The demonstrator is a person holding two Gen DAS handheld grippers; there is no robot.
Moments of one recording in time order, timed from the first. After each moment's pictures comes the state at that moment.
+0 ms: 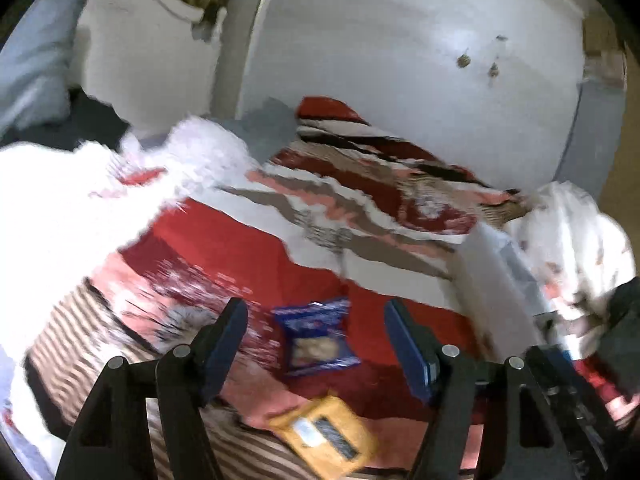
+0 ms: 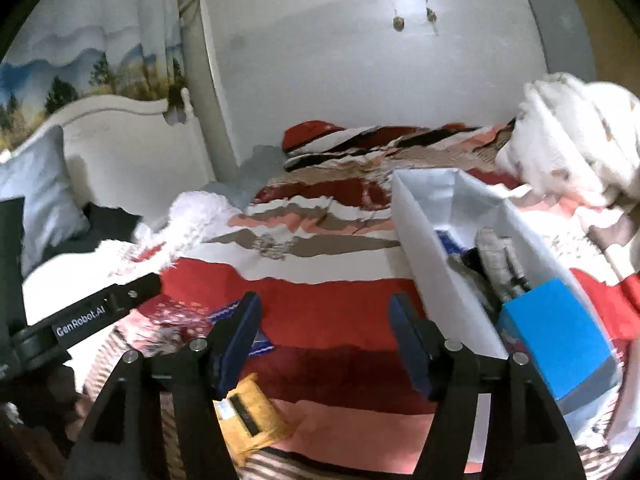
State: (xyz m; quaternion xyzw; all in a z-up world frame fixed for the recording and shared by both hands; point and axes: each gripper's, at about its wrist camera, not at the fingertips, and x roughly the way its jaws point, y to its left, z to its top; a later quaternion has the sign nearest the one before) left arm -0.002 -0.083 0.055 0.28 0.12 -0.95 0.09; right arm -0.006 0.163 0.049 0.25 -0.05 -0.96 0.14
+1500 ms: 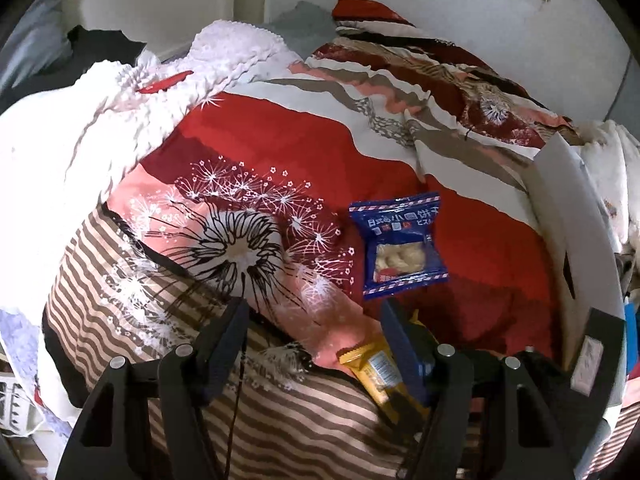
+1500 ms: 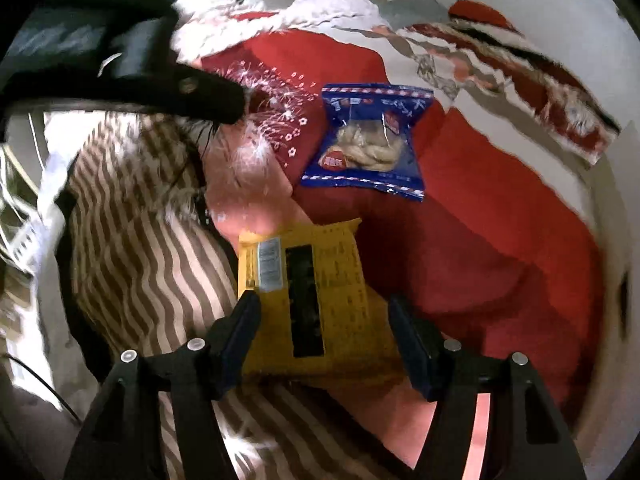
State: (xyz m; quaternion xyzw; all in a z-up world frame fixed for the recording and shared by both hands) left arm -0.025 -0.120 -0.010 0.47 0.13 -0.87 0.11; right arm -0.038 0.040 -0.080 0.46 0.19 -0.80 0.34
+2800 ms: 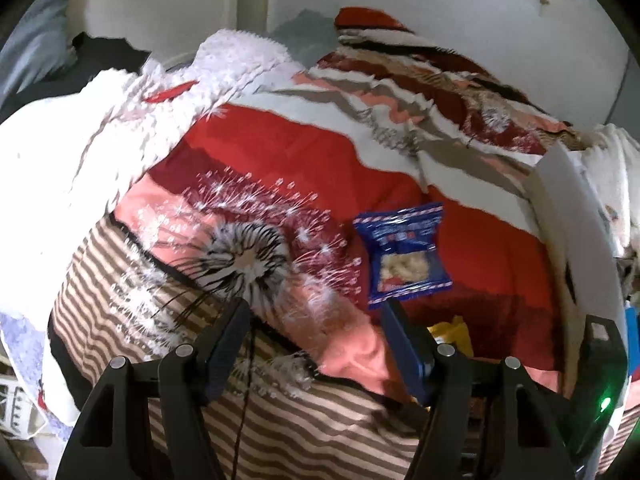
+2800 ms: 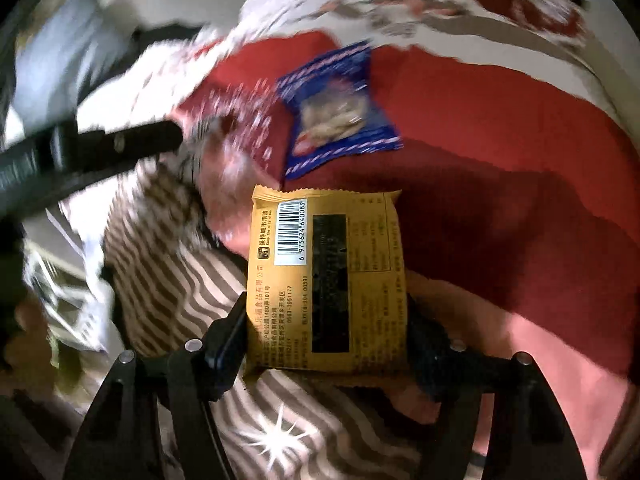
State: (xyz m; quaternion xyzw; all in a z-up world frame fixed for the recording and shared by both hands) left arm -0.023 -0.119 -0.003 0.45 0.12 -0.88 0.11; right arm -0.067 0.108 -0.065 0.53 0.01 -0.78 0.33
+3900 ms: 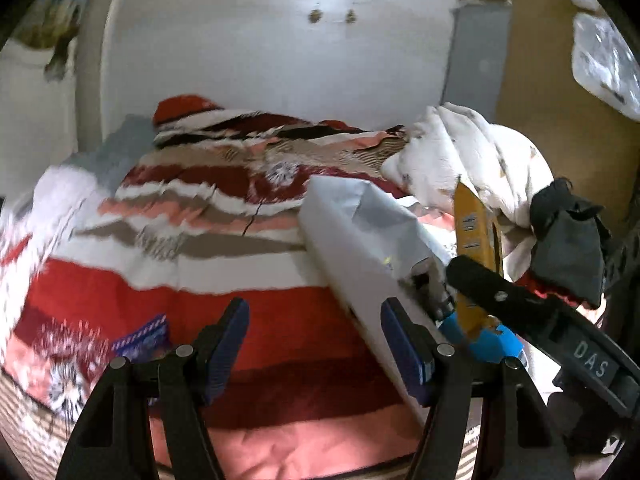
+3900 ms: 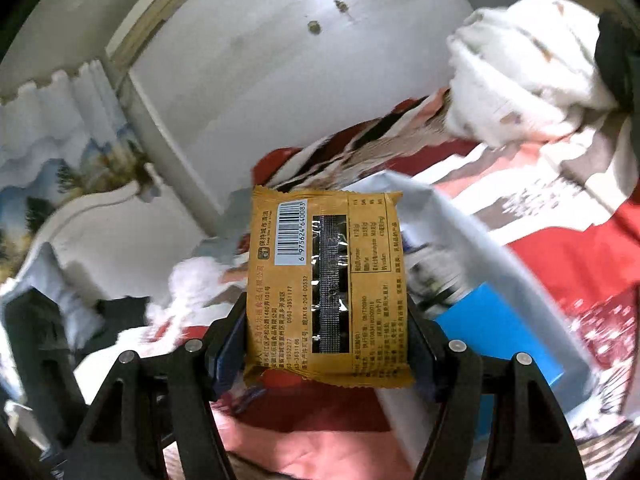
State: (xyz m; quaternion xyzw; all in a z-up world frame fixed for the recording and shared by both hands) left arm -0.036 0.059 0.074 0.30 0.03 -0.94 -0.14; right arm -0.043 0.265 0.060 0.26 -0.24 -0.93 0.12
